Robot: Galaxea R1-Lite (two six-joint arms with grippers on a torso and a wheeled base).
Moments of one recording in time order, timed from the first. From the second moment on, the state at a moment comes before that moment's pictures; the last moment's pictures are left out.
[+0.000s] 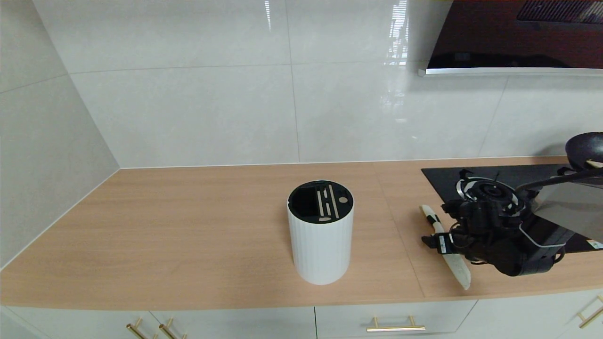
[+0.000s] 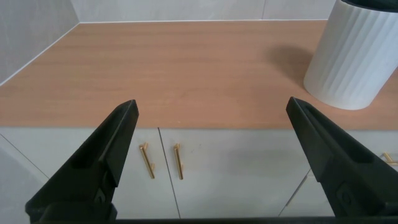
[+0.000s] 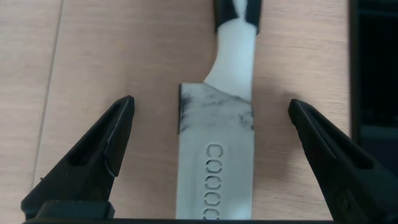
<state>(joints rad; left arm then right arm) 0.00 0.00 0.00 0.00 0.05 0.00 0.08 2.35 -0.94 -0.79 -0.04 -0.03</state>
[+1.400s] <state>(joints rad) 0.00 0.00 0.00 0.00 0.05 0.00 0.08 2.38 -0.94 -0.82 -0.06 -0.04</state>
